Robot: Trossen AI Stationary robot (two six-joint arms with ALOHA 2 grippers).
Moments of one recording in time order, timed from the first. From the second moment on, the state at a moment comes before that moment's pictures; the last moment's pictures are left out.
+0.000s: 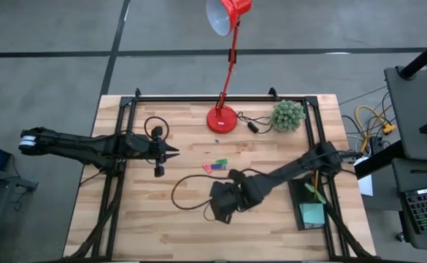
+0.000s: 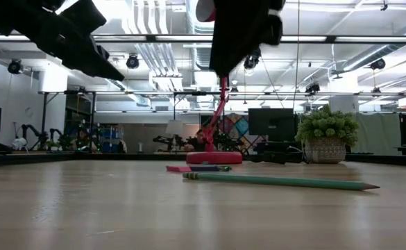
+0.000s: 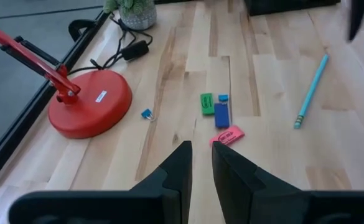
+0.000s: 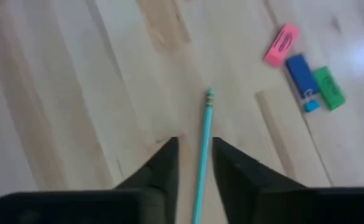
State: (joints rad) left arm -0.02 0.77 0.48 -0.19 -0.20 0.04; right arm 0.41 2.05 1.79 -0.98 0.29 0.70
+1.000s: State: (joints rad) left arm -0.02 0.77 0.48 -0.19 -0.21 0.04; right arm 0.30 2.17 1.52 -0.53 0.17 0.57
